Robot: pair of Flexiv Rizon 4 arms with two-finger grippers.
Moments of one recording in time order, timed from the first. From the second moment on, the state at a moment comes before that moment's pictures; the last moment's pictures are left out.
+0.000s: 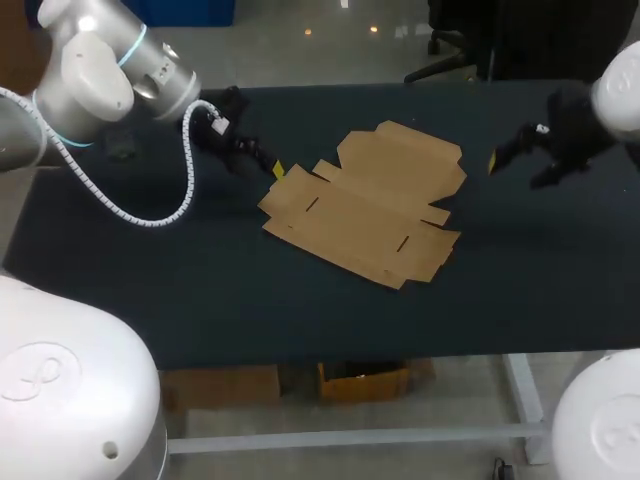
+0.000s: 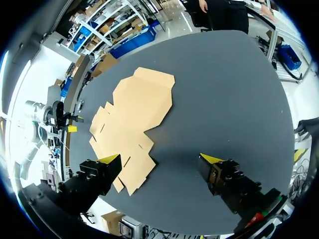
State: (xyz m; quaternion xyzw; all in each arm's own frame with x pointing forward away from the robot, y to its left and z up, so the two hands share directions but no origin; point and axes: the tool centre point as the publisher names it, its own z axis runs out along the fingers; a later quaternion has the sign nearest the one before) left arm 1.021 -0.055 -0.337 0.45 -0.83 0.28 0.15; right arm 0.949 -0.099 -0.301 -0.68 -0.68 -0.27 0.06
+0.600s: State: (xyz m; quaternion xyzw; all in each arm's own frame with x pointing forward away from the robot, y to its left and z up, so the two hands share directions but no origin) left arm 1.016 -0.062 -0.364 0.45 -0.83 0.27 0.17; right arm 0.925 -0.086 -0.311 -0.66 -0.70 -0.26 0.07
